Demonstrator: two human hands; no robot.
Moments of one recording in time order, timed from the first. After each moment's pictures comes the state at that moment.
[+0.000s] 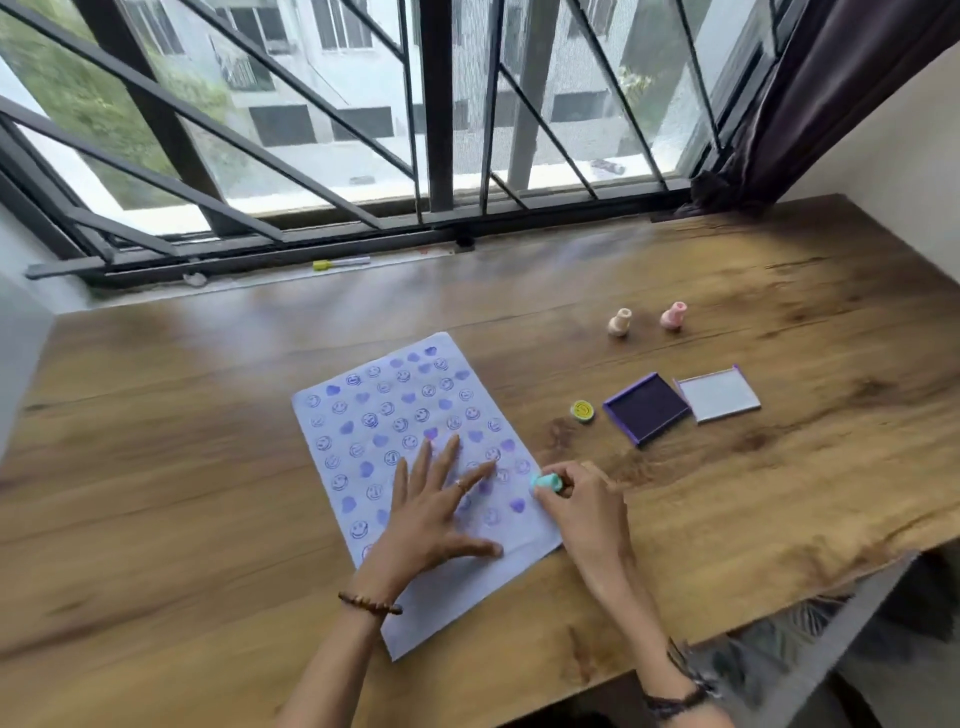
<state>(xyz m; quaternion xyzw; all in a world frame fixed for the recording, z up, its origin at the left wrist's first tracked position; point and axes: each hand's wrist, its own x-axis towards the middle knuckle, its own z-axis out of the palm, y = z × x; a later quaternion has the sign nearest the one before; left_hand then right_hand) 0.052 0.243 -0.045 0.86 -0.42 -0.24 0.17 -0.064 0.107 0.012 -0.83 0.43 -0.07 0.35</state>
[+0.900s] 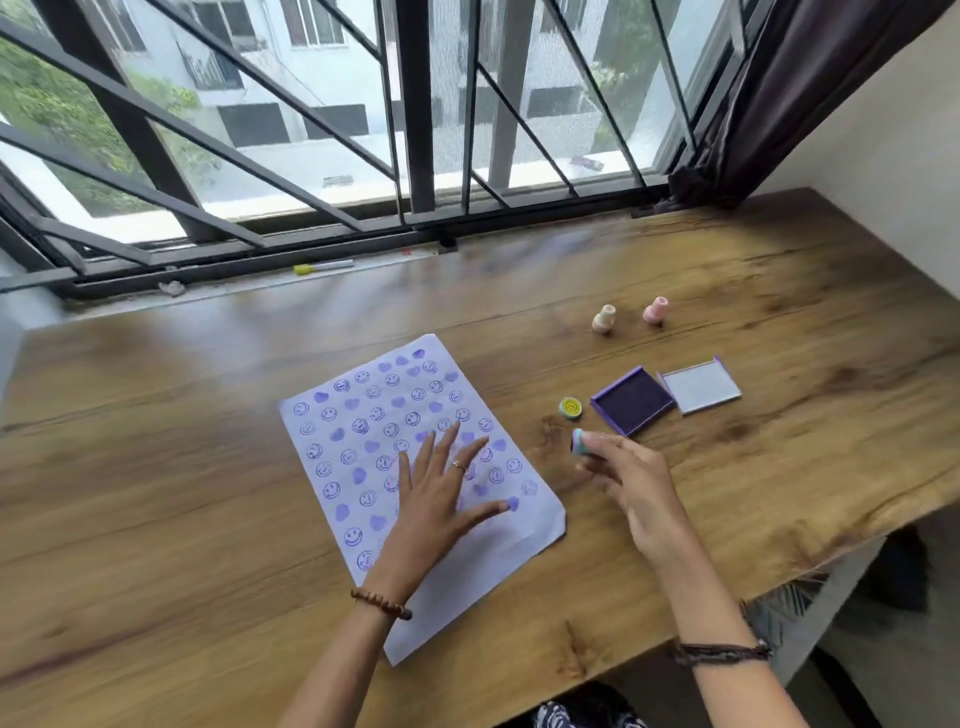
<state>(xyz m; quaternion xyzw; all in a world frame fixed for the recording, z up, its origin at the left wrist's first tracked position) 0.047 0.224 -0.035 0.85 -0.38 -0.19 0.30 -0.079 0.057 0.025 -0.50 0.46 -0.18 0.71</state>
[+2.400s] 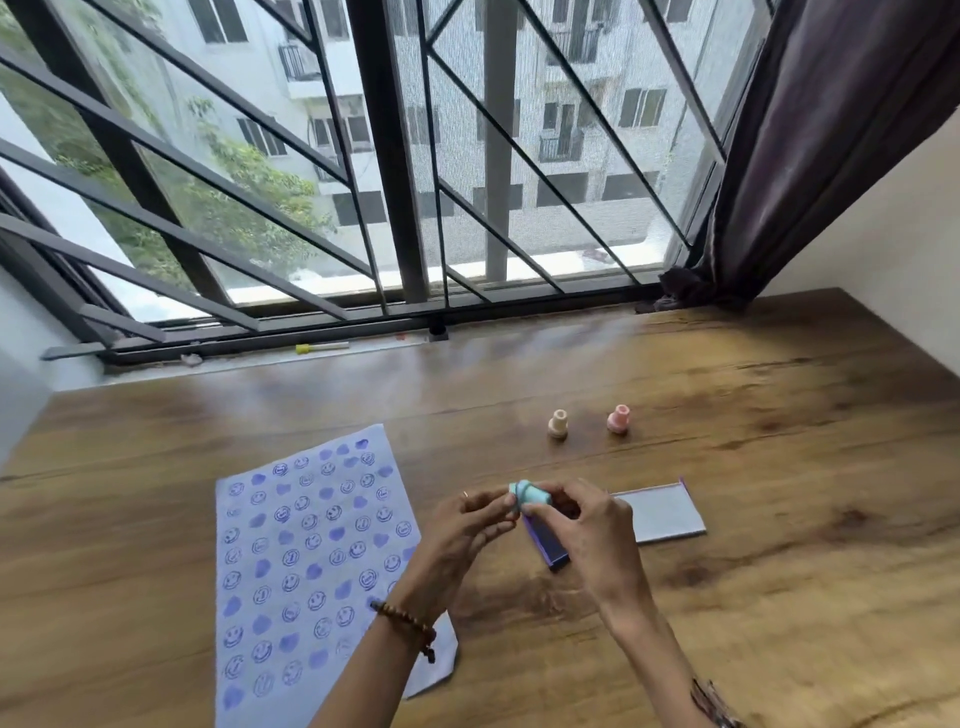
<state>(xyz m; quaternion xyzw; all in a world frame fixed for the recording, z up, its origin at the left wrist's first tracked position) 0.023 0.066 0.012 0.54 -0.04 -0.41 0.73 -0.068 -0.050 0.036 -0.85 0.22 -0.21 0.44</state>
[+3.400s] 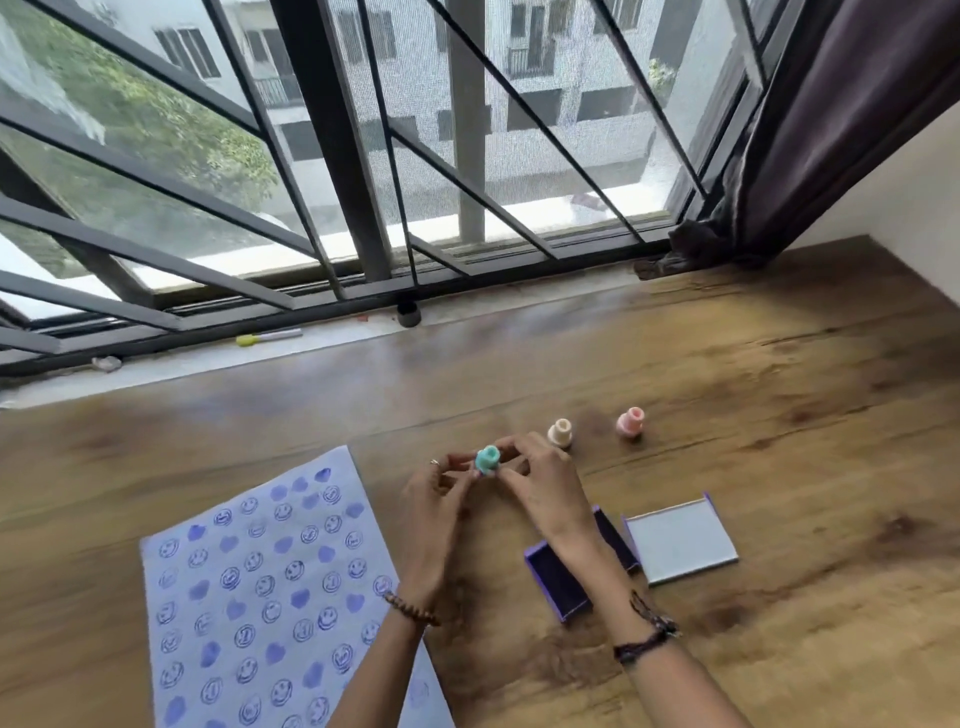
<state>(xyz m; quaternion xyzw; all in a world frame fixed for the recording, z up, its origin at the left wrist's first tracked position) 0.094 0.036 -0.030 0.79 -0.11 -0.18 0.57 0.039 -0.084 -0.003 -0.86 0.25 -0.09 0.44</state>
